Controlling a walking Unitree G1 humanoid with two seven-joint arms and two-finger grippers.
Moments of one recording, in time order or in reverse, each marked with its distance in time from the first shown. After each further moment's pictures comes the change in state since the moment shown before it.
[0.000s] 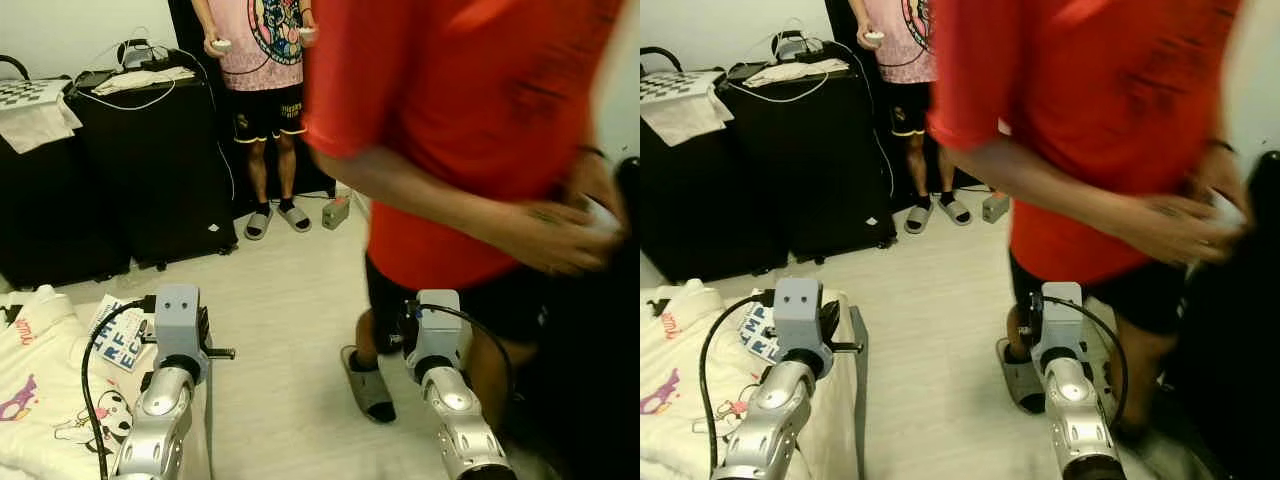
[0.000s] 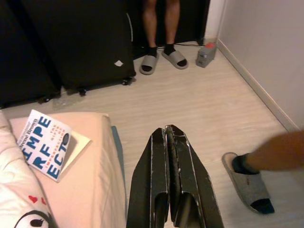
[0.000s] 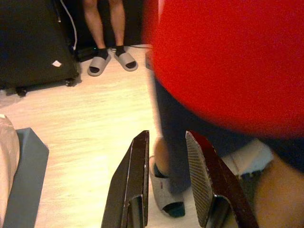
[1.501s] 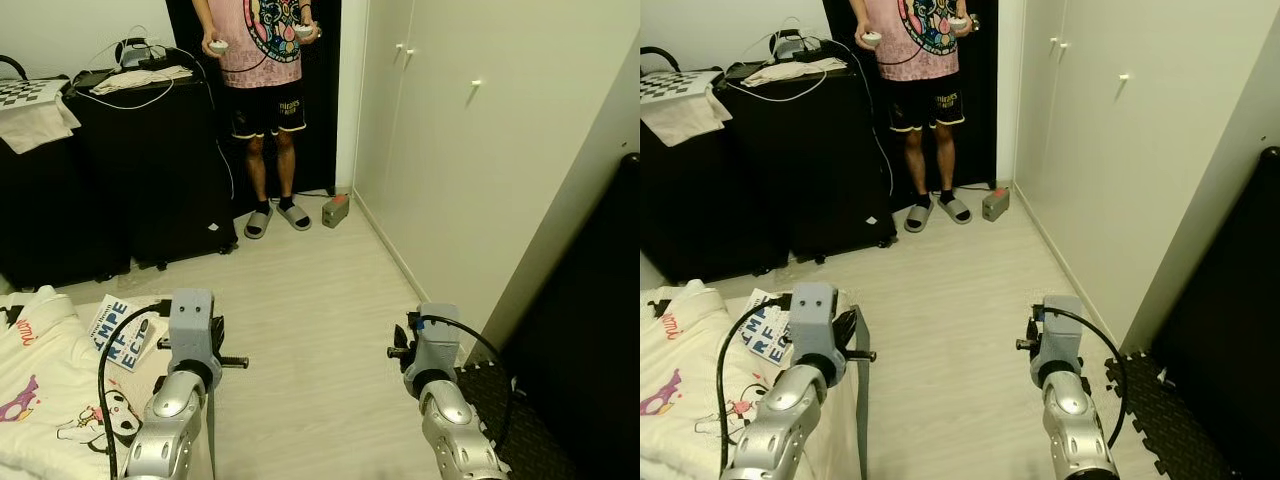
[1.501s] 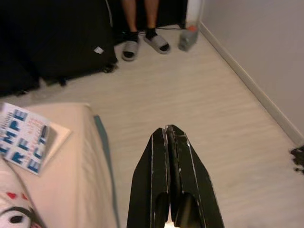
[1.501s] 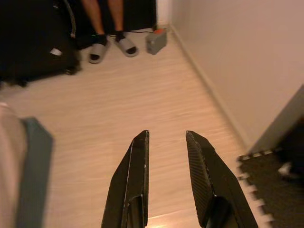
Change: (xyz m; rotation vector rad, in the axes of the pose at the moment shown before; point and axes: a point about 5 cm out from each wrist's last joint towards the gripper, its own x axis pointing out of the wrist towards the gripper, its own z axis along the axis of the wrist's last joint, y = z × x) left arm 0.001 -0.015 -0.004 -0.011 0.058 -0.094; right arm -0.010 -0.002 -0.017 0.016 0.047 -0.045
